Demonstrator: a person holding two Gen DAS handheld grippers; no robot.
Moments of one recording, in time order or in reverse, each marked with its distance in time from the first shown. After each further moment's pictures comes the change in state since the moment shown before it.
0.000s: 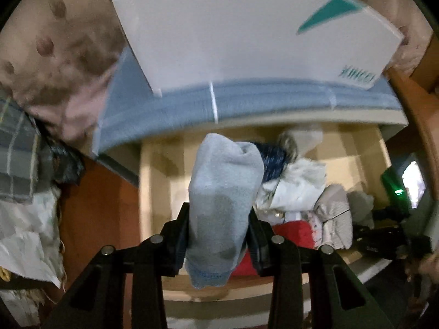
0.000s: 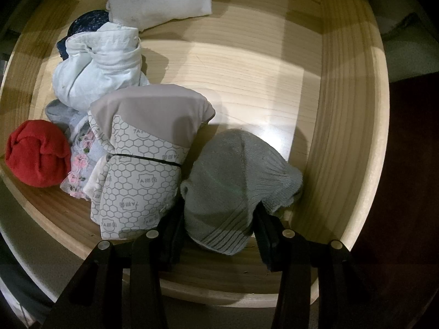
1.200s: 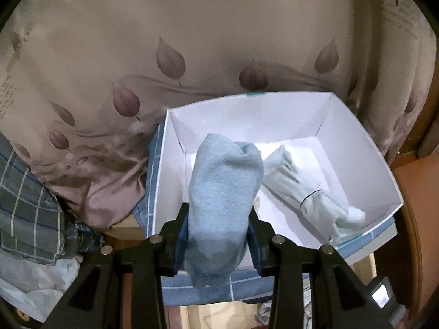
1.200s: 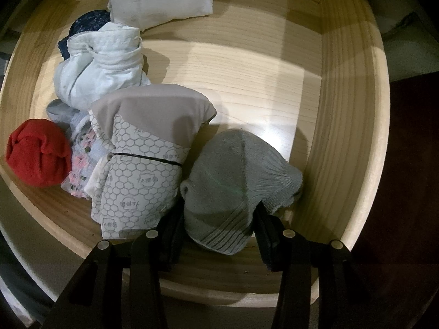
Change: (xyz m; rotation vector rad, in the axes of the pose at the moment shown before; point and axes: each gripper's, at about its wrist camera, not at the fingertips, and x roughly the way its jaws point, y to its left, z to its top) left arm -0.058 0.014 0.169 0.023 -0.248 0.069; right arm 0.001 0.000 0.008 -0.001 0.001 0.005
